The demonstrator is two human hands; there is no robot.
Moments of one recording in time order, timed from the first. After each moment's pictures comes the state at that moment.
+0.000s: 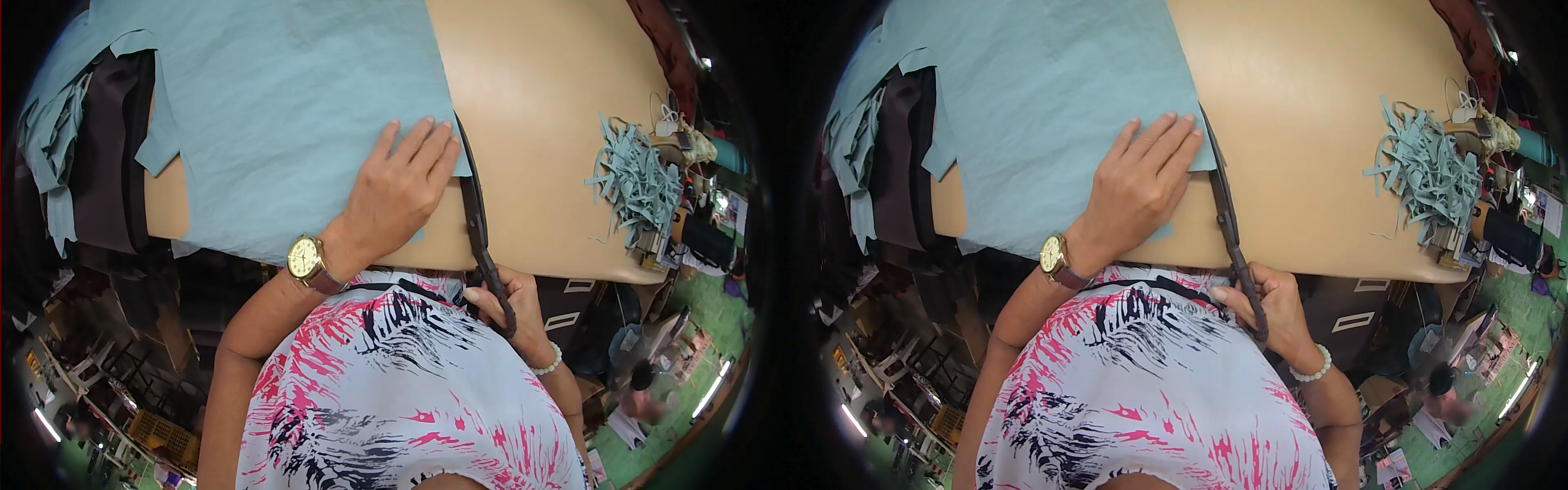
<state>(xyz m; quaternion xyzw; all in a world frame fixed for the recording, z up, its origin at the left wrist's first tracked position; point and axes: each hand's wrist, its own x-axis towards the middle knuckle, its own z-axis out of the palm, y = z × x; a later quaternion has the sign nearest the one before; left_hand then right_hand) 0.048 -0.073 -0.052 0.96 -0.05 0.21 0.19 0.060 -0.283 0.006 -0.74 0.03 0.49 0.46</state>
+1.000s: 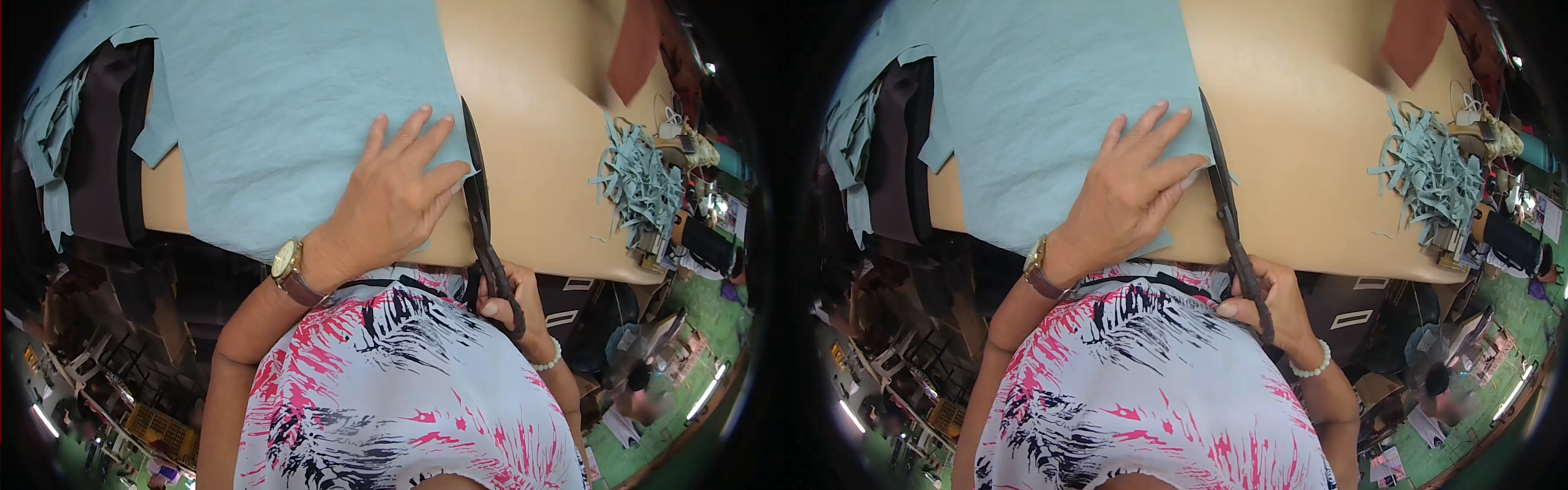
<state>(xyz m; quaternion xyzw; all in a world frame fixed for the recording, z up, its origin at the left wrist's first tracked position) 0.034 -0.064 -0.032 0.93 -0.02 0.12 0.36 0.064 -0.291 -0.003 -0.69 0.00 0.51 0.51</state>
